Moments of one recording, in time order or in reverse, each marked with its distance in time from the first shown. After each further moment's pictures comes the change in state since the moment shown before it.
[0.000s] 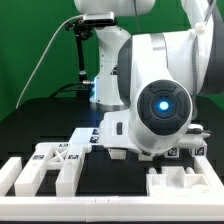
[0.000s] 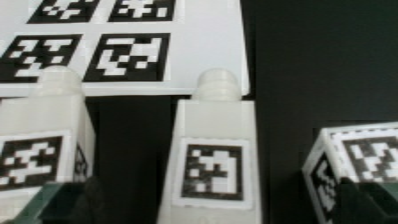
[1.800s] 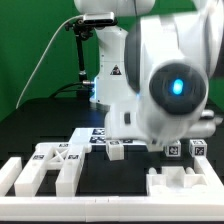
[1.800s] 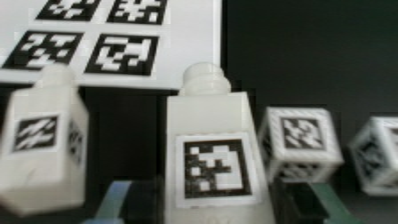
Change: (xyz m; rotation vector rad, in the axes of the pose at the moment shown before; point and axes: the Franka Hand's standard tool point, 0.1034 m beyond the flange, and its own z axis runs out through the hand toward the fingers) arm -0.029 -0.012 -0.062 0.000 0.033 -0.049
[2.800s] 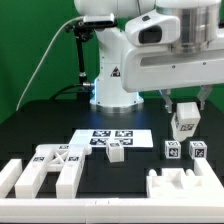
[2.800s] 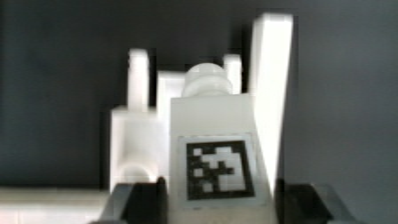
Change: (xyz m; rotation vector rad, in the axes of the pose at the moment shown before) arm -0.003 -0.029 -0.108 0.004 0.949 -0.078
